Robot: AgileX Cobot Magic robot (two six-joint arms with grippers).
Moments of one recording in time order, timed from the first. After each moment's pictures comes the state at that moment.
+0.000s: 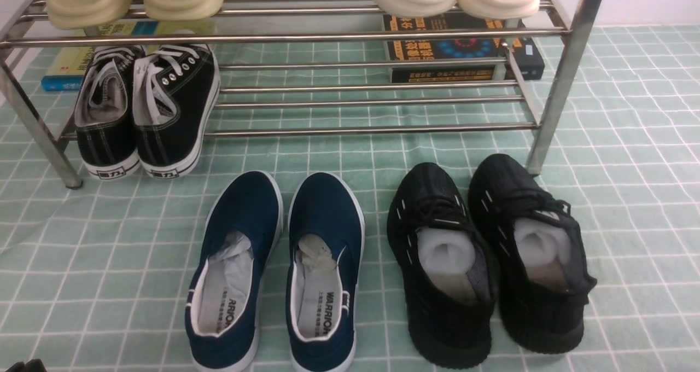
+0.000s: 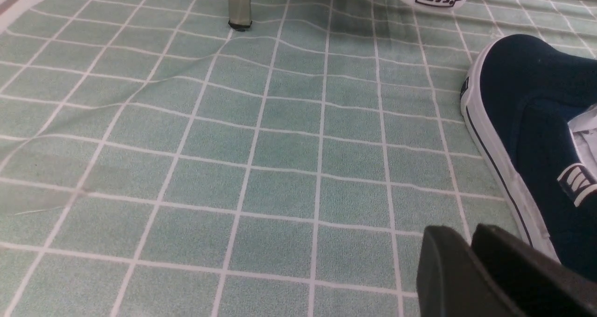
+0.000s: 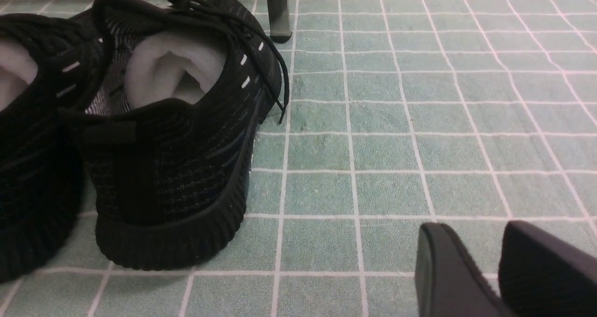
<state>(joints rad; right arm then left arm) 0.02 -0.01 0.01 0.07 0.40 0.00 -0.03 -0.01 0.02 0.13 0.36 -0.23</state>
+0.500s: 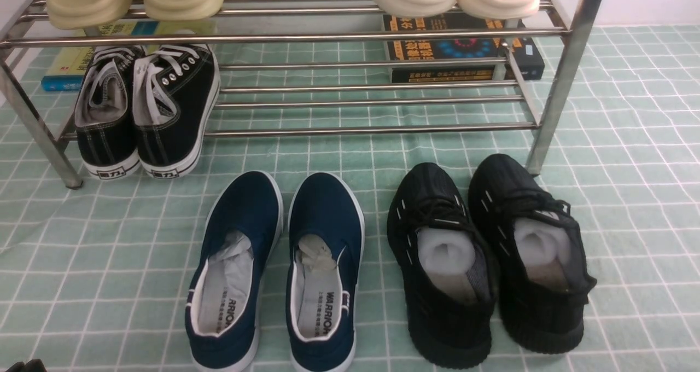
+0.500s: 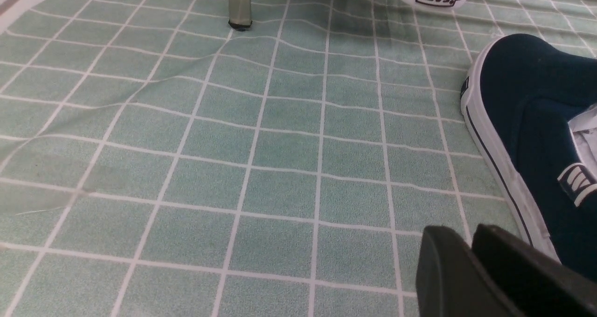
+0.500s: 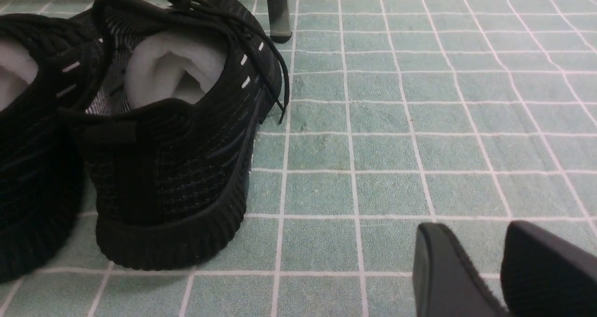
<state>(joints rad) 0.02 -0.01 0.01 0.07 0.40 0.00 -0.03 -0.01 0.02 0.13 0.36 -0.23</state>
